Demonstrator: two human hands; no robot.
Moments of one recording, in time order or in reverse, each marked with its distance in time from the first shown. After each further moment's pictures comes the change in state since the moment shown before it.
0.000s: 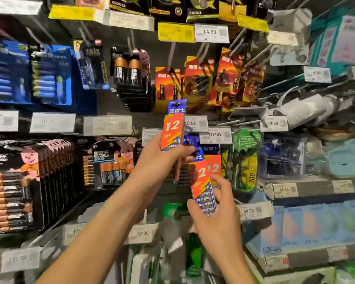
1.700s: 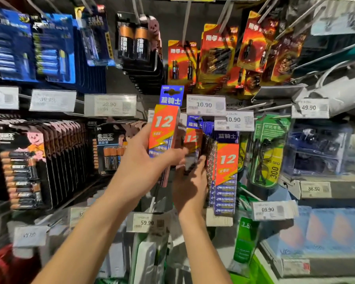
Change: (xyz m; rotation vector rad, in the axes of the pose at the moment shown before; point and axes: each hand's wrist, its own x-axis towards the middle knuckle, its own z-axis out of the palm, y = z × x) left_hand -0.010 -0.031 -0.032 0.214 0.075 0.207; right_hand 0.060 0.025 0.100 -0.133 0.041 0.239
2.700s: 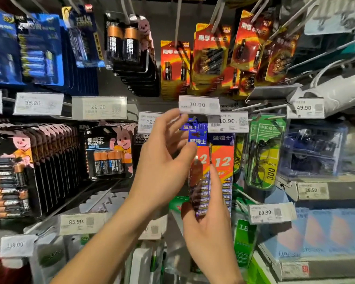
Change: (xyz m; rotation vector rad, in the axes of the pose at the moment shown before) left_hand 0.015 -0.009 0.044 0.054 0.071 0.140; right_hand -0.054 0.009 -0.081 0.096 -0.155 -0.251
